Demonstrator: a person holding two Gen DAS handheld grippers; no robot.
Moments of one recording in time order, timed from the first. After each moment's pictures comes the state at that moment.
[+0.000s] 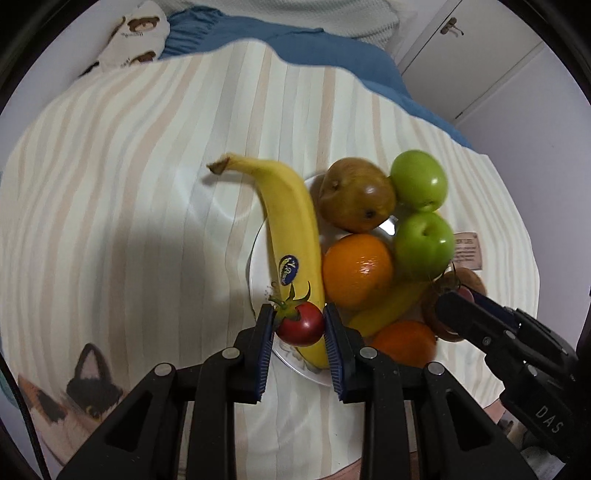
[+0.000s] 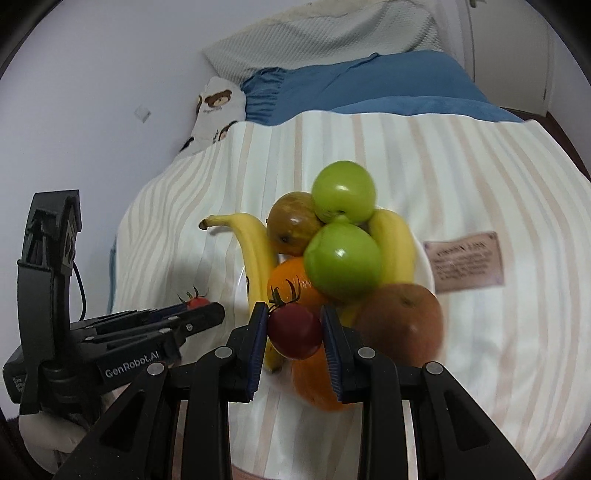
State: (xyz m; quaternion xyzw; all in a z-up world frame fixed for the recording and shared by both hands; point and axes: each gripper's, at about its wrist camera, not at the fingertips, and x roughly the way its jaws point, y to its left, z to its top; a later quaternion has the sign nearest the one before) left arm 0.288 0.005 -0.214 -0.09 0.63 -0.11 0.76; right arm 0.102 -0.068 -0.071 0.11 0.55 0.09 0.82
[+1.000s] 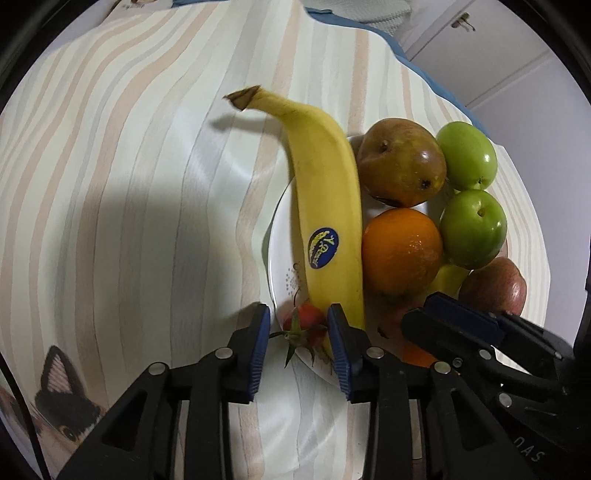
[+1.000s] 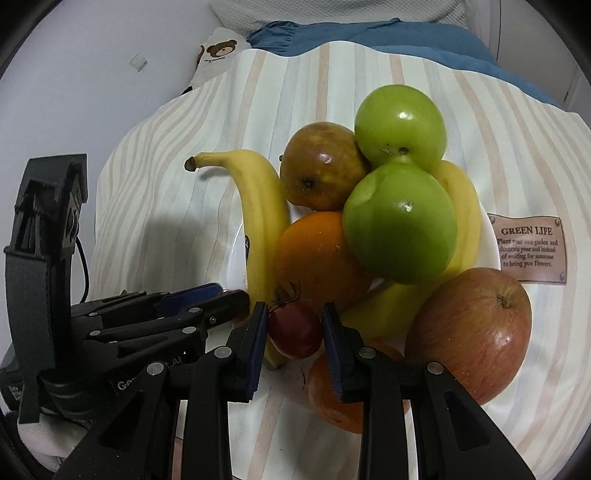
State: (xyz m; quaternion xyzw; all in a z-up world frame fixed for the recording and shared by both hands) left arm 0.281 0.030 -0.256 -0.12 0.65 -0.11 0.74; right arm 0.118 -0.032 -0.128 0.08 0.61 0.11 0.78
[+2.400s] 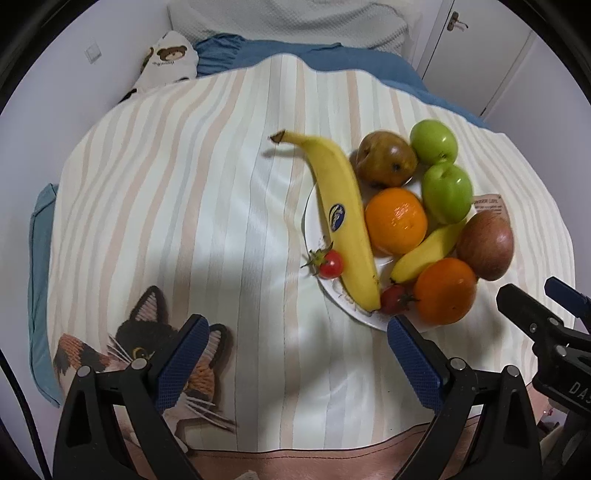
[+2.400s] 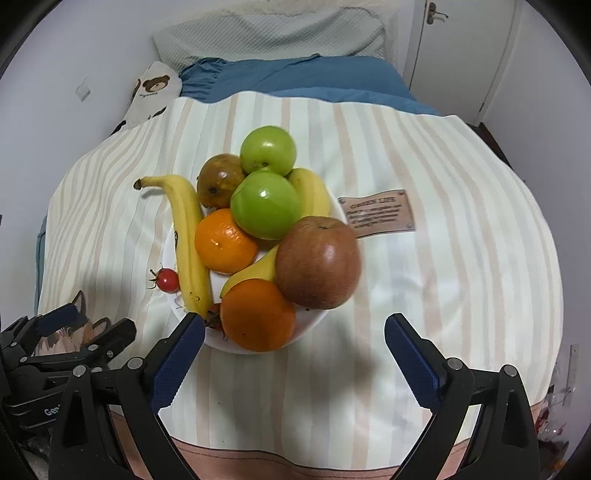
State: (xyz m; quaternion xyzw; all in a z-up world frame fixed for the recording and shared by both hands) left arm 0.205 0.034 -0.183 -0.01 0.59 -0.04 0.81; right arm 0.041 -0.074 -0.060 0.02 0.56 -0.06 0.83
